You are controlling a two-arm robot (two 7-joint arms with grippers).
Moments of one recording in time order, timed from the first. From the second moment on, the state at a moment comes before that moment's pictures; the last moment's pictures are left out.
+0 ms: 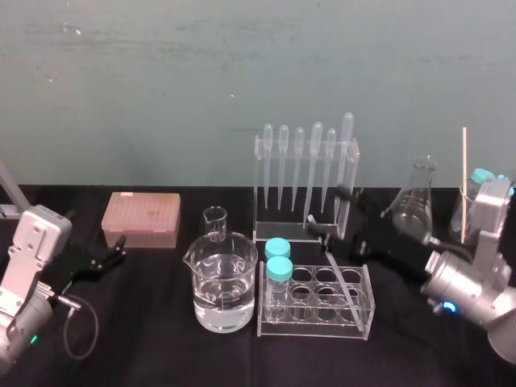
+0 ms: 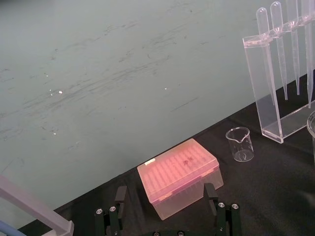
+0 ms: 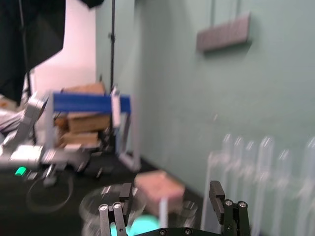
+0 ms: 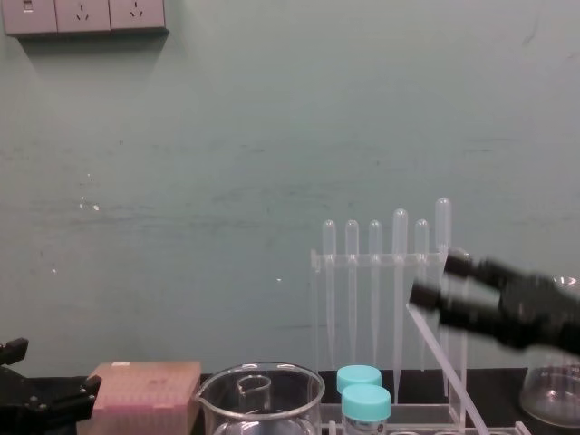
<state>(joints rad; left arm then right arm) -0.20 0.60 0.45 -1.41 -0.25 -0.12 0.03 0.41 0.41 -0.40 -1.10 0.62 -0.38 0.88</state>
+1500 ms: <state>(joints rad) -0.20 0.60 0.45 -1.41 -0.25 -0.12 0.03 0.19 0.45 -0.22 -1.35 0.61 0.01 0.38</state>
